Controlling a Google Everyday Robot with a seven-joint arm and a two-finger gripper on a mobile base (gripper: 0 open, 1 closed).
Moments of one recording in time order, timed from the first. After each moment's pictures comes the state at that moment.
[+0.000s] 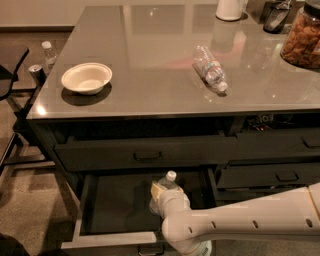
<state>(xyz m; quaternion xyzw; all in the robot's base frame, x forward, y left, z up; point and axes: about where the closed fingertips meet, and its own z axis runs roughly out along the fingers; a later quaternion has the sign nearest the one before) 0.519 -0.029 0.534 0.07 0.88 0.13 0.46</state>
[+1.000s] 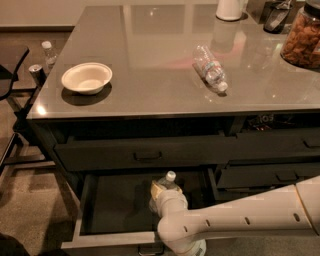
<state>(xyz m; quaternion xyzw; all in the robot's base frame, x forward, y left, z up) 0.526 -0.030 0.521 0.09 0.87 0.12 0.46</state>
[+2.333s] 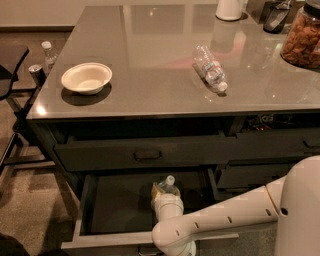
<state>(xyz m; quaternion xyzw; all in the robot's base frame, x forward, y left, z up) 0.546 -0.033 0.470 0.12 0.85 0.10 0.50</state>
